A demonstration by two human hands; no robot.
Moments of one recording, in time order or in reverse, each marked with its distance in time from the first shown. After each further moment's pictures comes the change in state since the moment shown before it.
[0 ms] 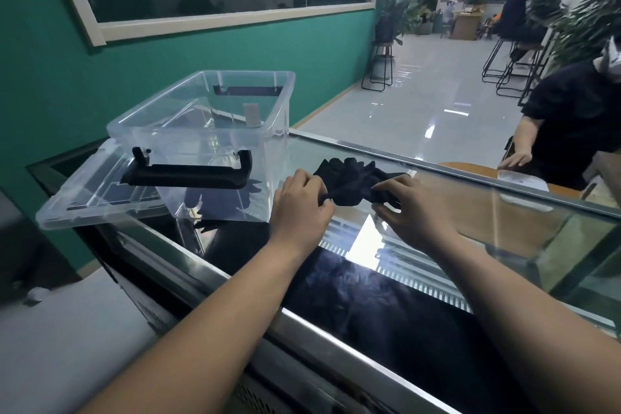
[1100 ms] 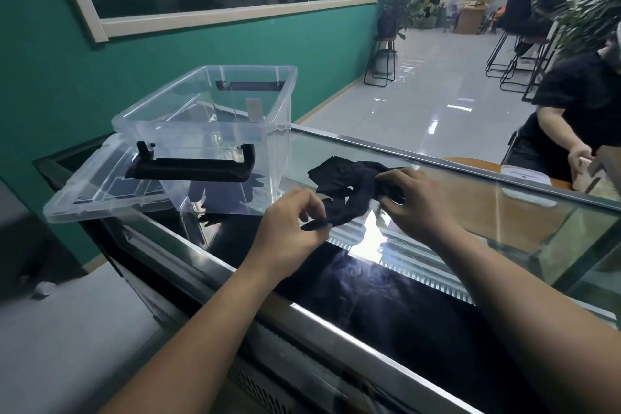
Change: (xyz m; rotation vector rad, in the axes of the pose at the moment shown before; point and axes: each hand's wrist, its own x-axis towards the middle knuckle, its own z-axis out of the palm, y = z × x) left_hand -0.051 -0.001 -0.049 -0.395 -0.127 -0.043; right_hand 0.000 0.000 0.001 0.048 -0.004 0.045
